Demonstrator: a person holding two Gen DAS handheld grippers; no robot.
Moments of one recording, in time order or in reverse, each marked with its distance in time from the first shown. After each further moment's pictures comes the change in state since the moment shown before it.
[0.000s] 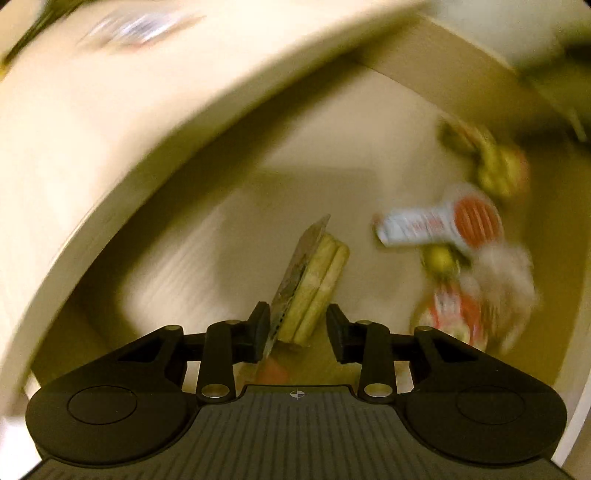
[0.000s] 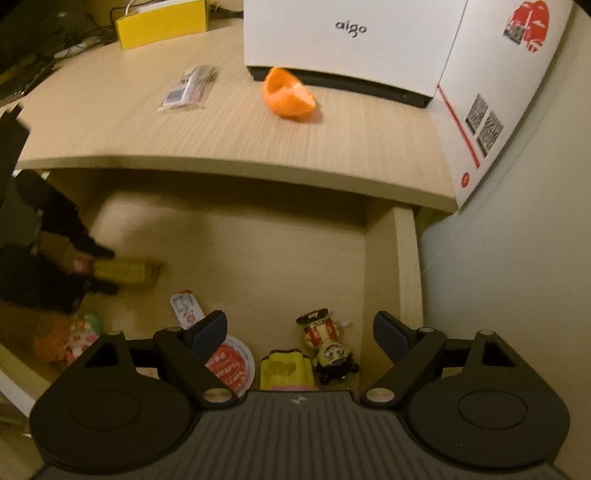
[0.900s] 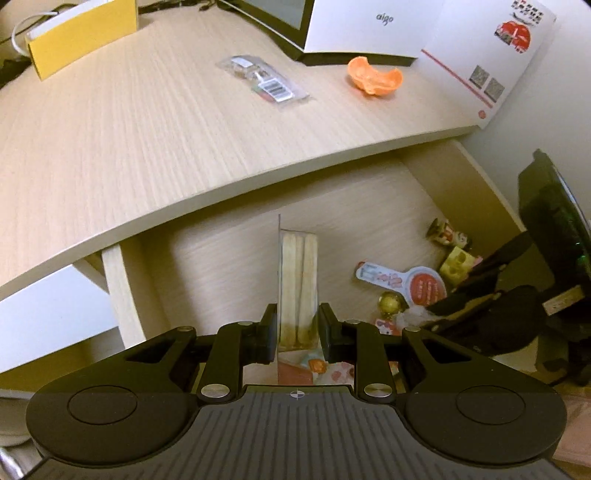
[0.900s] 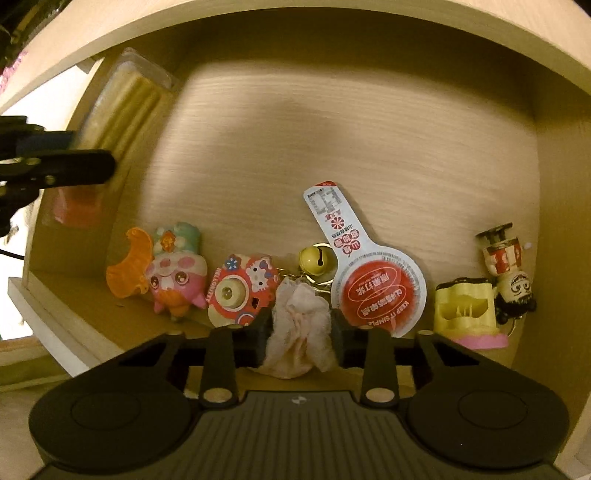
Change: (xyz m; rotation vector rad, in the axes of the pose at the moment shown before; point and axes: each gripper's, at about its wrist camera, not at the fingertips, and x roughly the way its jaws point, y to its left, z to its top) left arm -0.097 -0.006 -0.038 -0.337 -0.166 0.003; right arm 0.066 0.072 -0.002 -0.034 0.434 0.290
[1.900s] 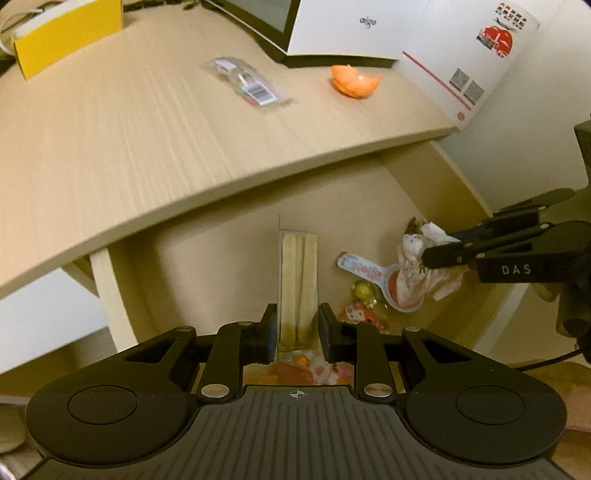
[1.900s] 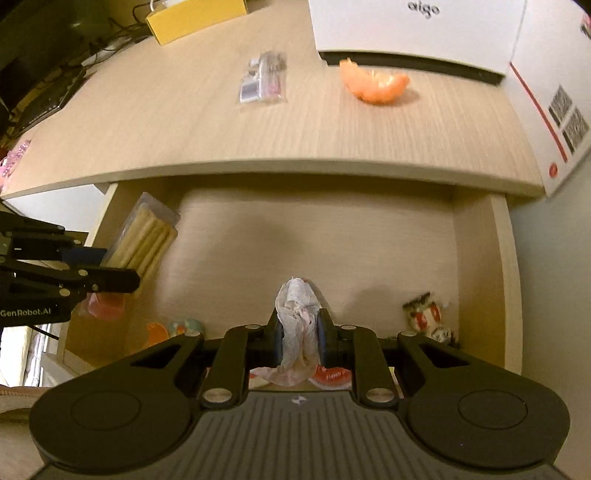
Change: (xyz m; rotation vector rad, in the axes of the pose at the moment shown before) left arm 0.002 0.001 0.003 0.011 0.017 -0.079; right arm -0.078 -0.005 -0.004 0.105 -0.317 -0.061
